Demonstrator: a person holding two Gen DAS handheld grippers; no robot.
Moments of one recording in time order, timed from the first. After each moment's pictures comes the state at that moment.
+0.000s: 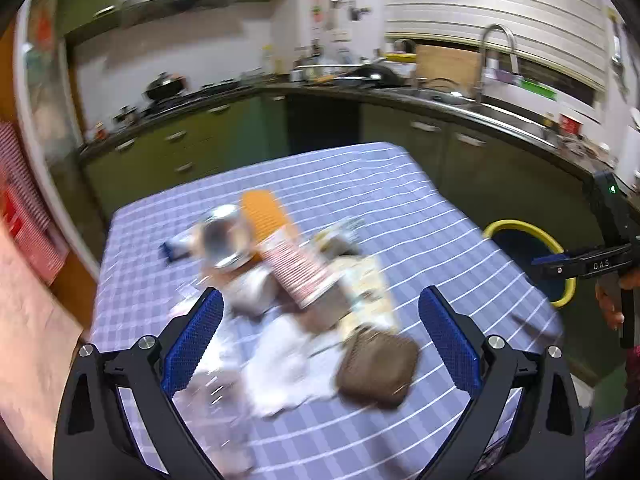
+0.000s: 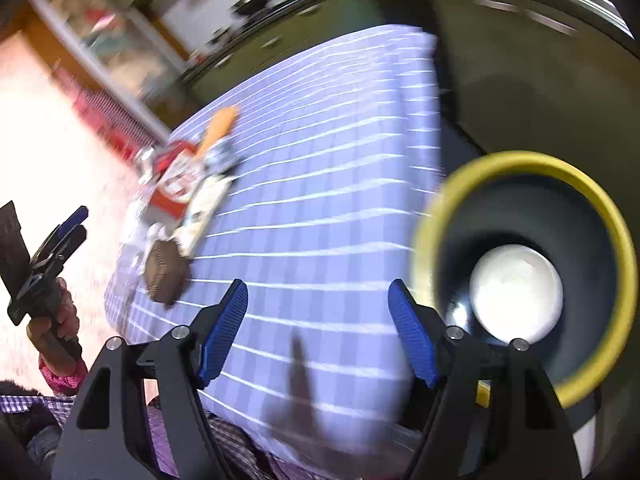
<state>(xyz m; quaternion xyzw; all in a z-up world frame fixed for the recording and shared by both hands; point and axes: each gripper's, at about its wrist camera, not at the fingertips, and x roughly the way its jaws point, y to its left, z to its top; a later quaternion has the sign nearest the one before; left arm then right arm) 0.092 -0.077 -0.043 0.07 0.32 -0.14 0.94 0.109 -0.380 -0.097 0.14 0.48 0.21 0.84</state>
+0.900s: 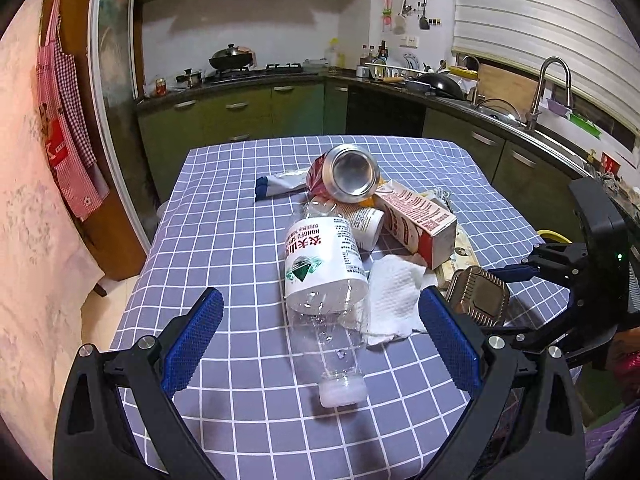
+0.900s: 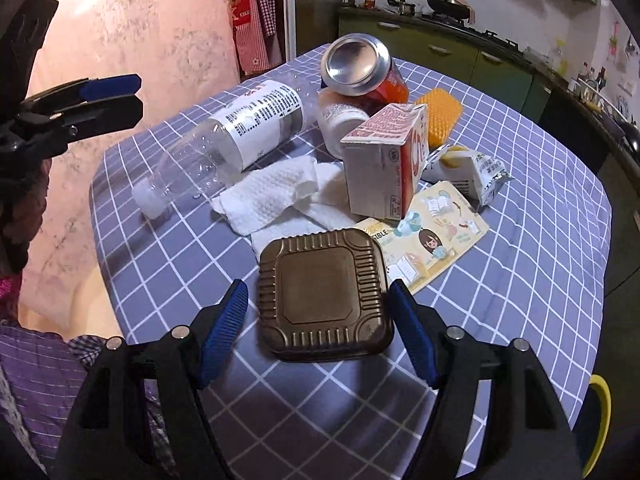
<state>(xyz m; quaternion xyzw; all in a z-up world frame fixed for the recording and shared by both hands) 0.053 0.019 -0.075 0.01 0.33 -0.06 0.94 0.107 -0.159 -0.116 -0.17 0.41 0.32 0.83</state>
